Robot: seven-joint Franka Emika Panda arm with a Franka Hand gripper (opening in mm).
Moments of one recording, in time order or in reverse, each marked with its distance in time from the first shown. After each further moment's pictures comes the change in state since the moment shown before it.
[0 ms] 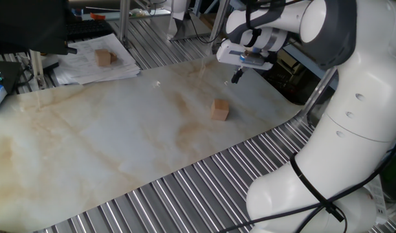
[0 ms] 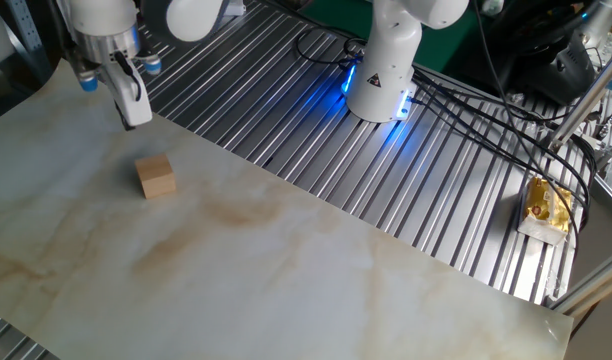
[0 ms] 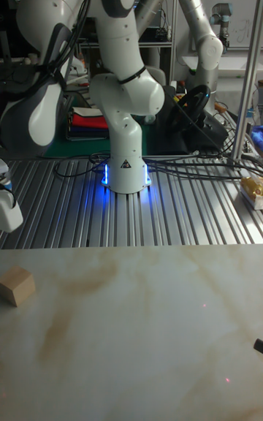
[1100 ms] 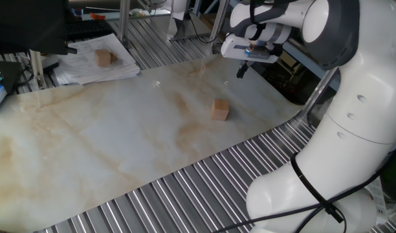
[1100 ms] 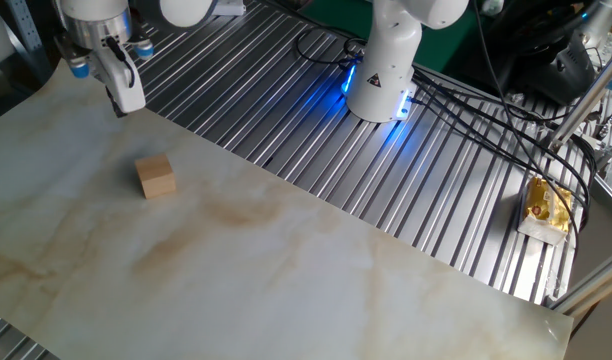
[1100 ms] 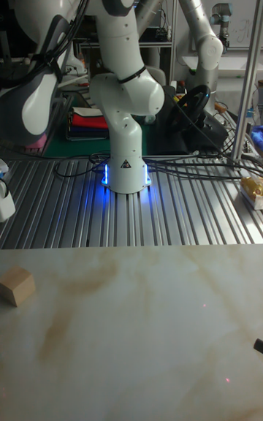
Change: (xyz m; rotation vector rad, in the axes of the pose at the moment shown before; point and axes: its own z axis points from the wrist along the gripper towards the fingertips) arm -0.005 -0.014 -0.026 0.036 0.005 -0.036
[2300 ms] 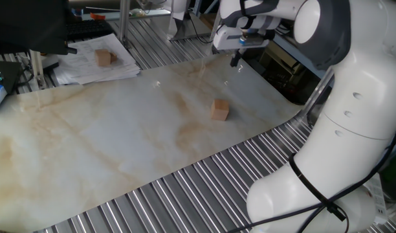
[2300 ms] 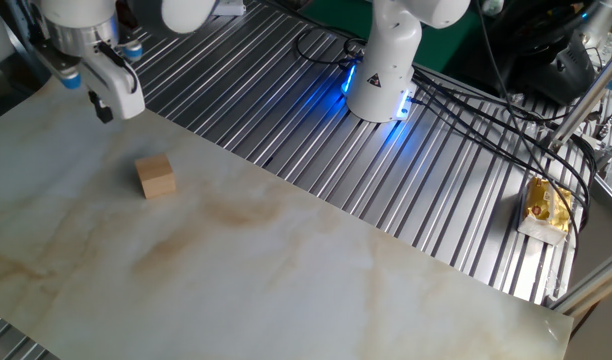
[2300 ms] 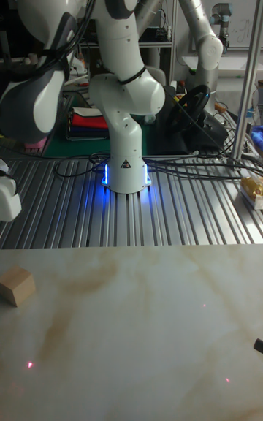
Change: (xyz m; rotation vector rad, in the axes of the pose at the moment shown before) arm -0.031 0.027 -0.023 0.057 -0.008 -0.211
